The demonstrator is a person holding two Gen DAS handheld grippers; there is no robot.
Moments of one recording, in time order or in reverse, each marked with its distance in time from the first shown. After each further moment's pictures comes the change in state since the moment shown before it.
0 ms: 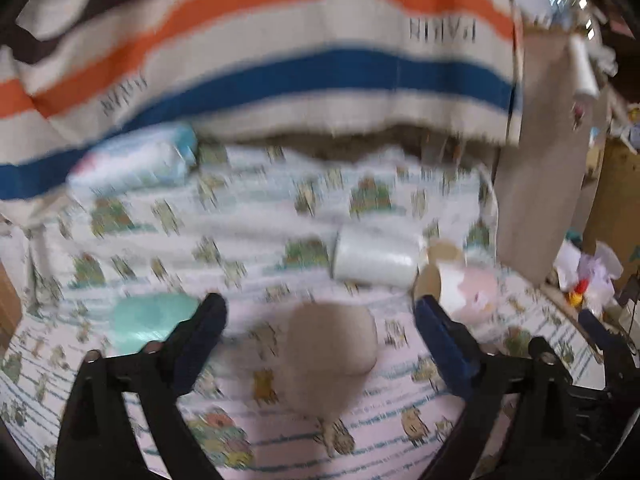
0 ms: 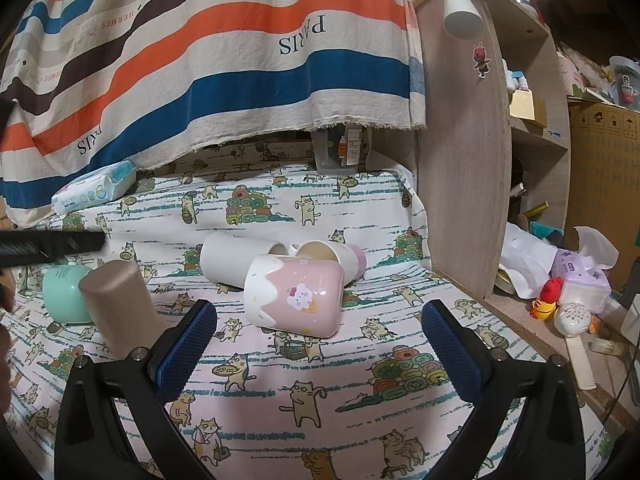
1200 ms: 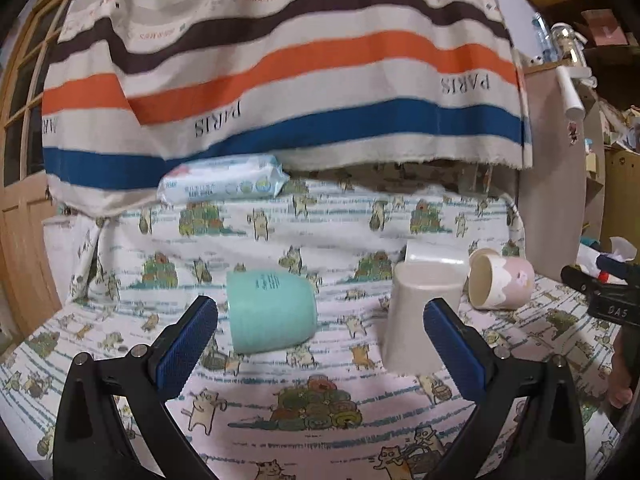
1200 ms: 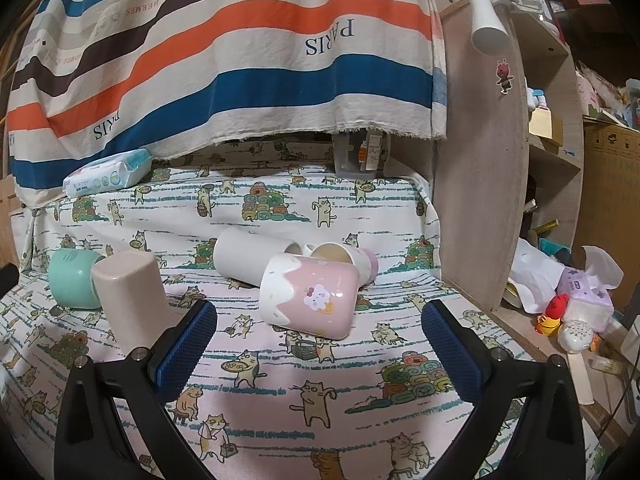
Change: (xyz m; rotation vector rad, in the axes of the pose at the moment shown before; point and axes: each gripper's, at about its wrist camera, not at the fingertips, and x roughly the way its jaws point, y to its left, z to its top) left arm -0.054 0.072 -0.087 -0.010 -0.199 0.099; right arm -0.002 0.014 -0.001 -0.067 -0.005 0.024
